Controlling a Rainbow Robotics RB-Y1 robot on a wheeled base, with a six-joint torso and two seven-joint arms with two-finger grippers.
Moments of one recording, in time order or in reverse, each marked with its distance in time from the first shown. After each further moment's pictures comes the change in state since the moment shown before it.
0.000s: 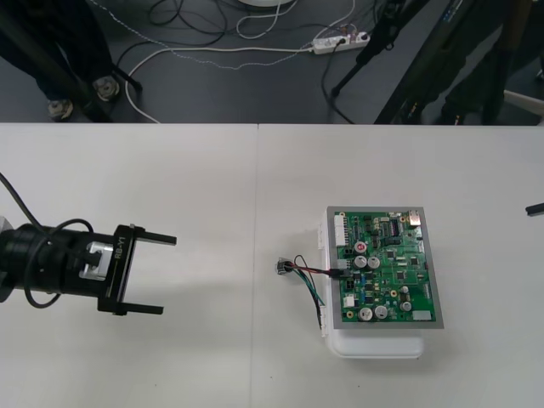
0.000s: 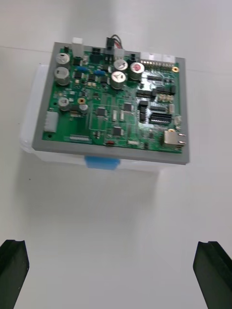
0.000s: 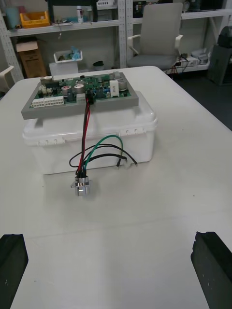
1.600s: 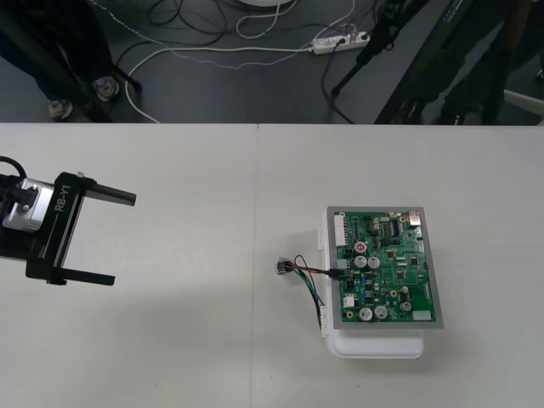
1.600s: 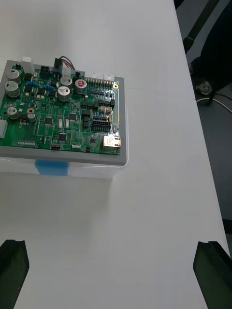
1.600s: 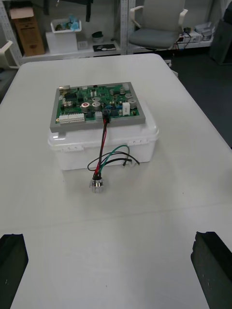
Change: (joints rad) right arm -0.105 -0.004 -0.020 0.193 -0.109 -0.001 0.115; left arm 0.072 0.315 0.177 -0.398 0.064 0.113 0.375
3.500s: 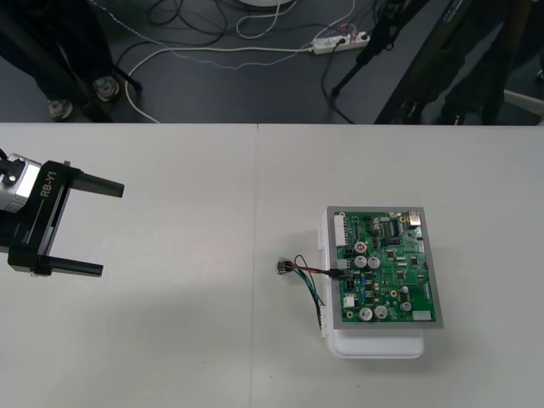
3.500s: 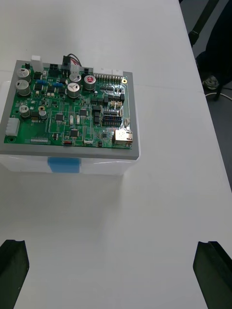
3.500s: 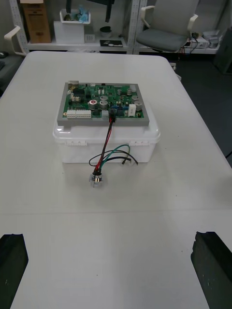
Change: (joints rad) right arm 0.037 -0.015 0.009 0.019 -0.022 0.000 0.000; left arm 0.000 0.063 0.018 -0.008 0.045 0.010 0.107
